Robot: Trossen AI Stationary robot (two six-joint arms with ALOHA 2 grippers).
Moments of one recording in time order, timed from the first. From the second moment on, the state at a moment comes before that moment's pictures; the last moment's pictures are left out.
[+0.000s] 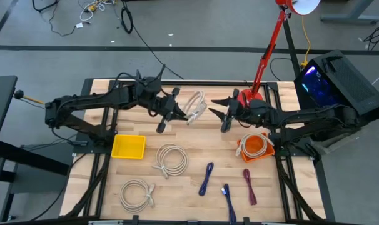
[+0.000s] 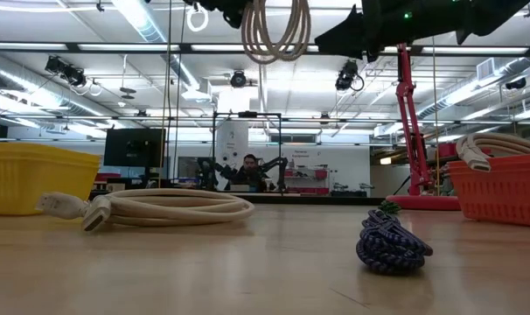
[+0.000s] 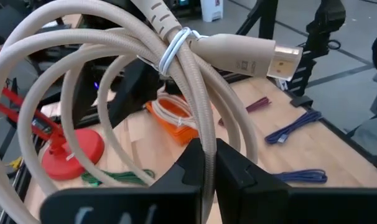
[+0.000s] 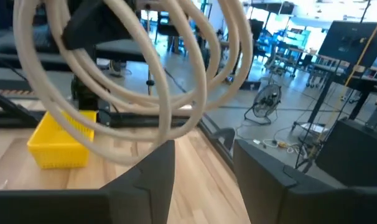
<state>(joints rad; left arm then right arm) 0.22 1.34 1.20 -0.21 0.45 0.32 -0.10 1.13 0.64 0.45 0.24 -0.18</state>
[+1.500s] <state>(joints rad) 0.16 1.47 1.20 0.03 0.64 0.30 -0.10 1.13 0.64 0.64 0.18 -0.22</state>
